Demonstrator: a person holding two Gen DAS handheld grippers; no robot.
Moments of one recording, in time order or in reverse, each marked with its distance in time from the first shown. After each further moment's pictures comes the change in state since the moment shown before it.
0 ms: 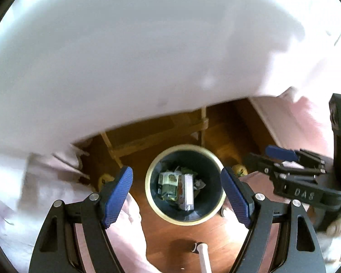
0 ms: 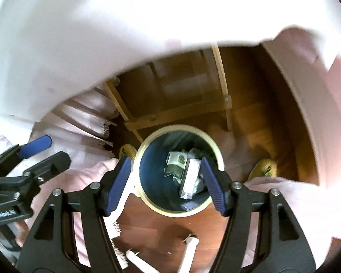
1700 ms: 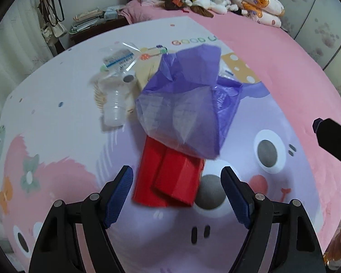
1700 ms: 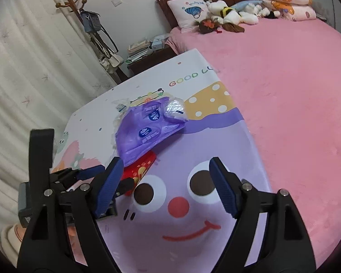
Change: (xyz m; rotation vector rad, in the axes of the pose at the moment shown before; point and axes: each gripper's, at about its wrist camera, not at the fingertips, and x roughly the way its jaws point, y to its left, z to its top) left arm 0.038 -0.031 0.461 0.058 0.020 -0.032; right arm -0.146 -0.029 0.426 0.058 -0.302 0.031
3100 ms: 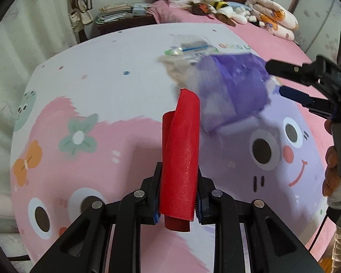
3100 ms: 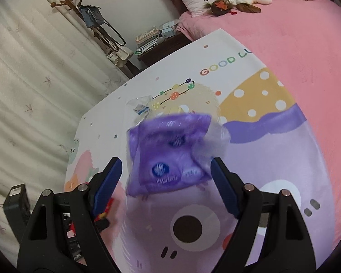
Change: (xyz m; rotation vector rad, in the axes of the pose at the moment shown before) left arm -0.034 0.088 -0.048 -0.105 -0.053 0.026; right arm 0.091 0.053 0.027 0.057 0.064 0.080
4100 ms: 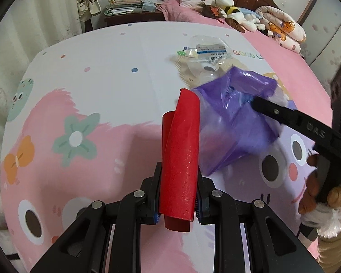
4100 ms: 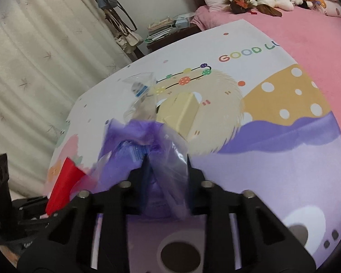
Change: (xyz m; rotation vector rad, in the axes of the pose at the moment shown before) left arm 0.017 0.023 0.012 -0.090 -0.003 -0.031; right arm 0.047 0.002 -0.020 -0.129 0.023 0.042
